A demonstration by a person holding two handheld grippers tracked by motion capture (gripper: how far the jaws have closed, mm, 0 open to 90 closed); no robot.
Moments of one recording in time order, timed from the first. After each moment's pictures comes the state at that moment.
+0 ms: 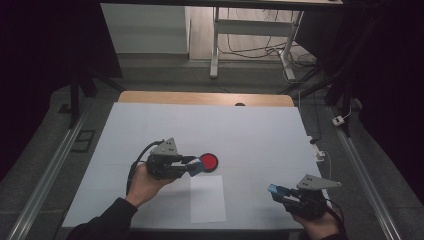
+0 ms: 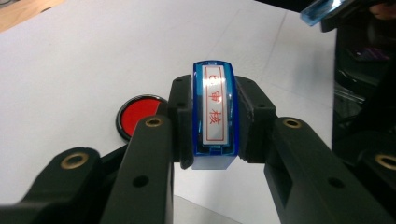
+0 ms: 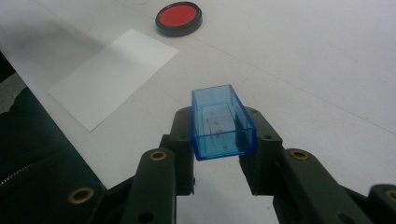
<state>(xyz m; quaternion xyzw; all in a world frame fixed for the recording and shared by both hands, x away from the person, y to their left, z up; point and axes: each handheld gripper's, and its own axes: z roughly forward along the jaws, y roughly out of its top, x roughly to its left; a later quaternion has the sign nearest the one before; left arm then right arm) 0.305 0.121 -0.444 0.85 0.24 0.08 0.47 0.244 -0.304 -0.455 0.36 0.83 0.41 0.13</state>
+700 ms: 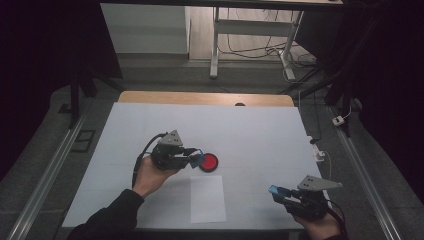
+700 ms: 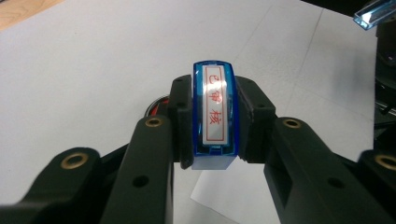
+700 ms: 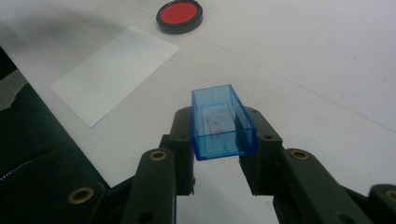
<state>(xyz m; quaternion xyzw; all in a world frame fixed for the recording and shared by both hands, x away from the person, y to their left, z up) 0.334 0.114 -0.450 0.85 0.27 0.08 0.45 0.243 -0.306 -0.455 0.36 0.83 0.41 0.12</state>
